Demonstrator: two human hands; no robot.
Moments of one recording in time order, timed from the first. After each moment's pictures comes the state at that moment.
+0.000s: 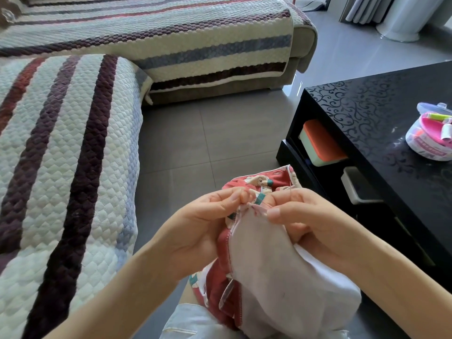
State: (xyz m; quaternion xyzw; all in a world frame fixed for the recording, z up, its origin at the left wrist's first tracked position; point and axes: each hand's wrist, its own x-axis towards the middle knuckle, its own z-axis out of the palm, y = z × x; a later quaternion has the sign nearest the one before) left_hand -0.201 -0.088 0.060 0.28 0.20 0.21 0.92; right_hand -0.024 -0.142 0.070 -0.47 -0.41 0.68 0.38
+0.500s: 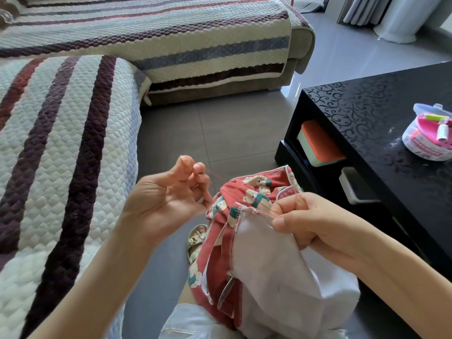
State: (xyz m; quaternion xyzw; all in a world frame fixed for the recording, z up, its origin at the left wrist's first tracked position) left_hand -0.228 -0.049 0.058 0.14 0.29 0.34 0.88; right_hand -0.012 -0.145 0.068 -0.50 -0.42 0.68 0.33
